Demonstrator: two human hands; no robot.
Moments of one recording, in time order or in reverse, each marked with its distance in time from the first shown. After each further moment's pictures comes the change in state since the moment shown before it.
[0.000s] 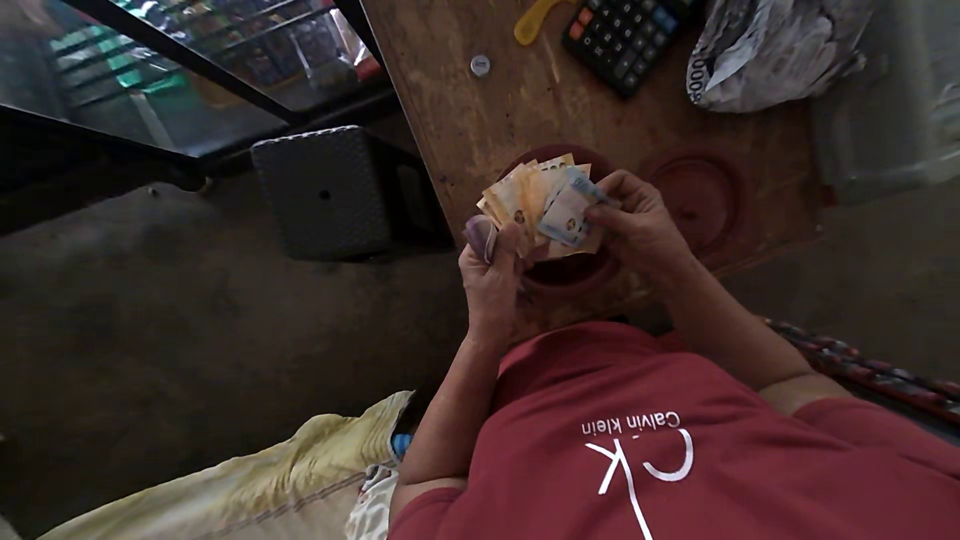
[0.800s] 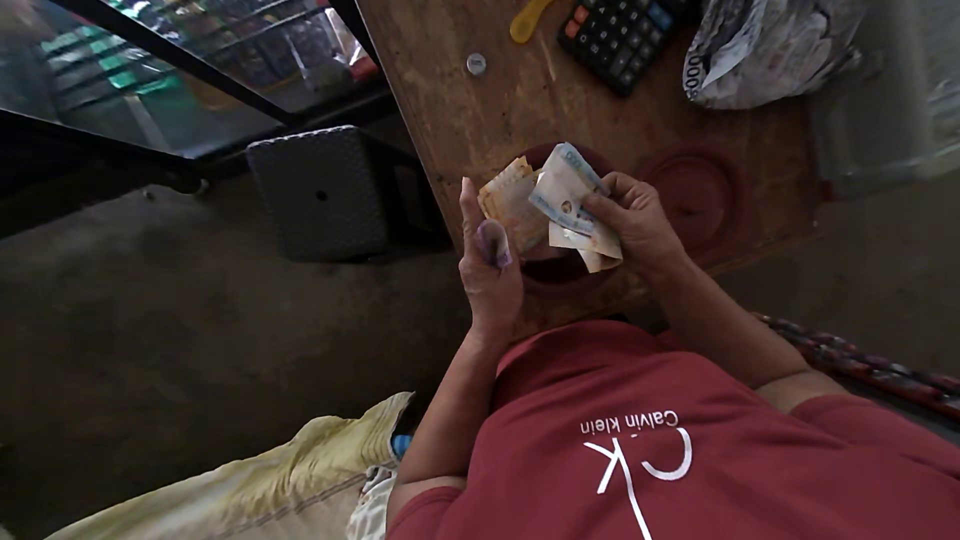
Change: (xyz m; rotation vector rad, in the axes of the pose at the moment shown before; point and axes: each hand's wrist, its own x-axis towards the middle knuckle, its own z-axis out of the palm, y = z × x) left_hand 0.004 -0.015 -0.003 0.378 0.055 0.266; right_hand -0.001 -0.008 0.015 -0.187 0.168 0.065
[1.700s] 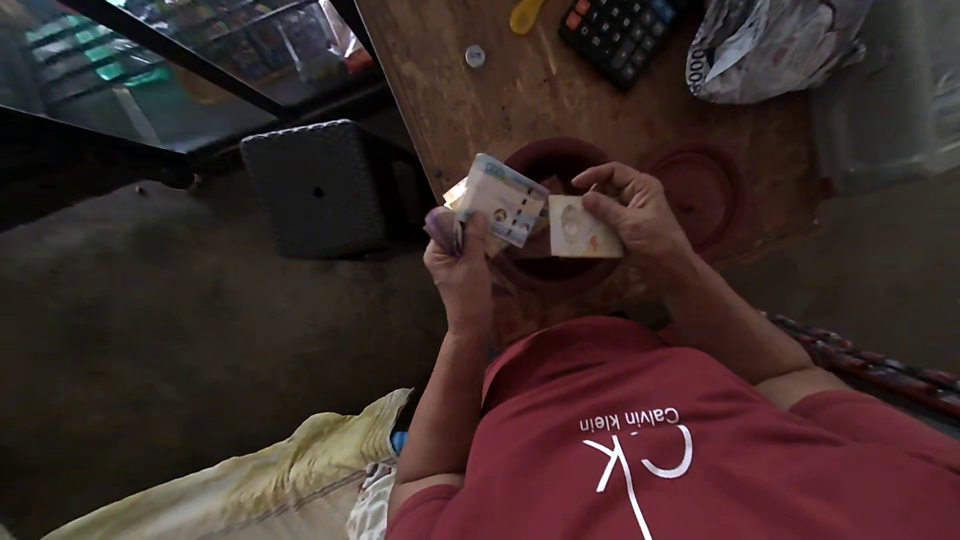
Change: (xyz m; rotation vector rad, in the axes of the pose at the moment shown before) left_hand 0.012 0.010 -0.015 -0.288 0.176 -0.192; right_hand 0.001 -0.011 -0.002 -0.184 -0.093 -0.031
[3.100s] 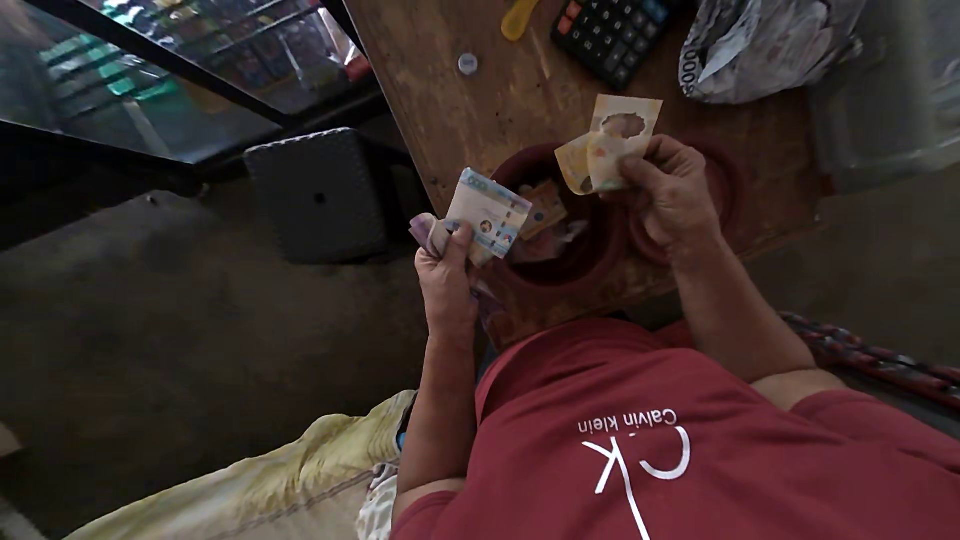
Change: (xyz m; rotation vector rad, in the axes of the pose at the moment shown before) left_hand 0.011 0.006 -0.009 -0.099 -0.060 -0.231; right_hand 0.015 0.005 -0.037 0.256 0.233 -0.048
